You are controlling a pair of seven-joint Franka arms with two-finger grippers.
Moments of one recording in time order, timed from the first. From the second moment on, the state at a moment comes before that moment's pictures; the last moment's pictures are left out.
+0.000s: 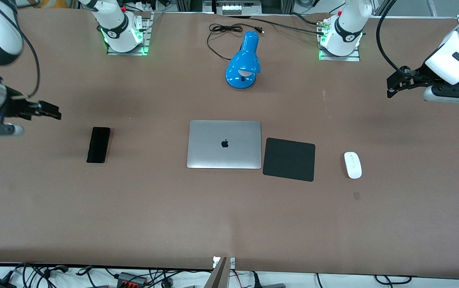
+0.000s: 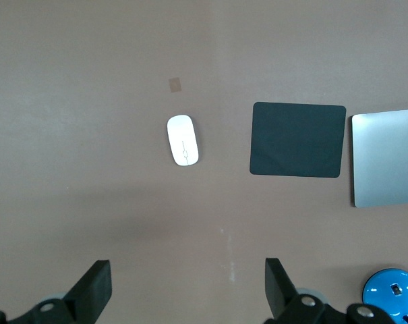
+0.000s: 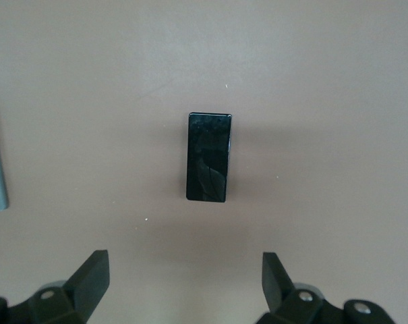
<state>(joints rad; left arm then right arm) 0.07 -0.03 -0.18 -1.62 0.01 1.58 -0.03 -0.02 0.13 -0.03 -1.77 0.01 1.75 -0.07</state>
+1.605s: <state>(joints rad) 0.07 -0.03 -0.18 -1.62 0.01 1.58 -0.03 -0.02 0.43 -0.03 -1.91 -0.01 2.18 0.08</state>
